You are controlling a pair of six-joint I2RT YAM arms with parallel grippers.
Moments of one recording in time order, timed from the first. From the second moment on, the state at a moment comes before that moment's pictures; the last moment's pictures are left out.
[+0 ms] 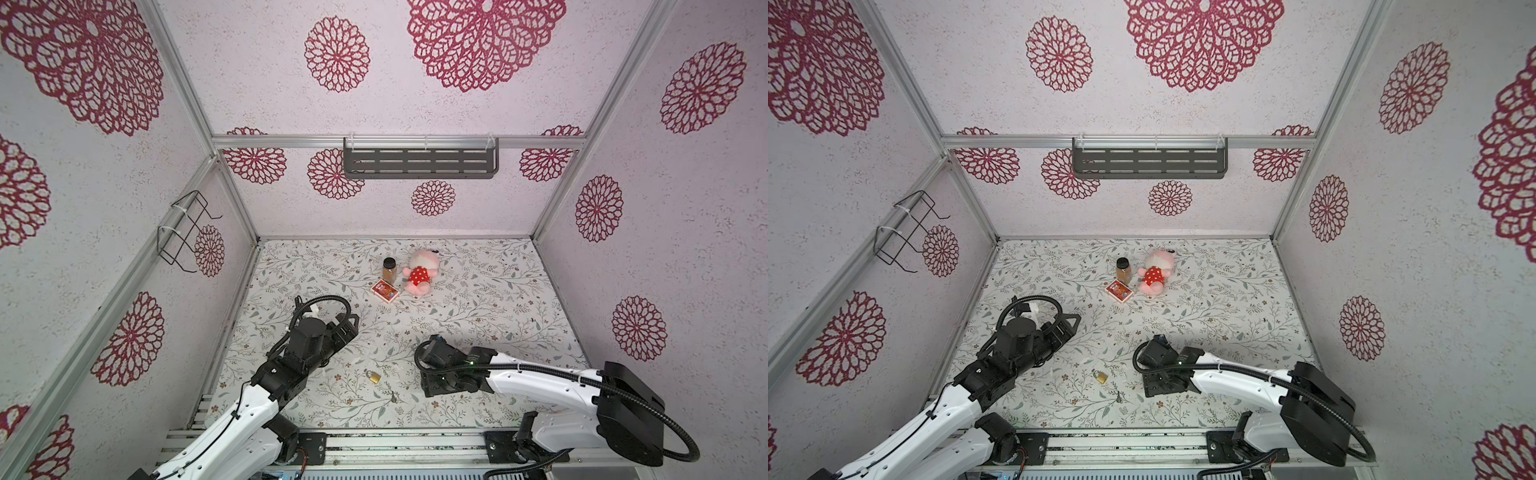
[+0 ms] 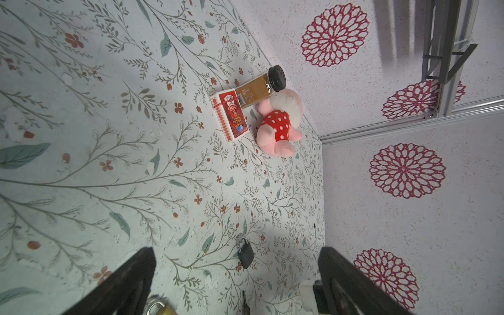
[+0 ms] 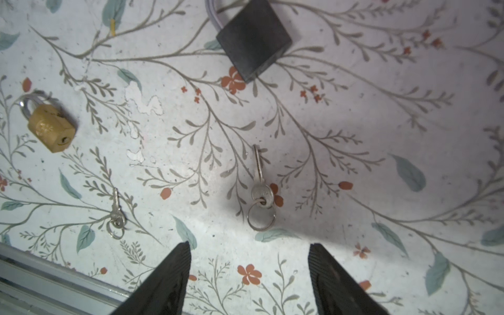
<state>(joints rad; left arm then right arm) -0.55 0.80 0.52 -0.25 -0.06 -1.12 1.06 1.34 0.74 -0.65 0.06 0.80</state>
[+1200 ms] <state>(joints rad) -0.55 0.85 0.51 -0.22 0.00 -1.14 1.05 1.51 0.81 -0.69 0.10 0.59</state>
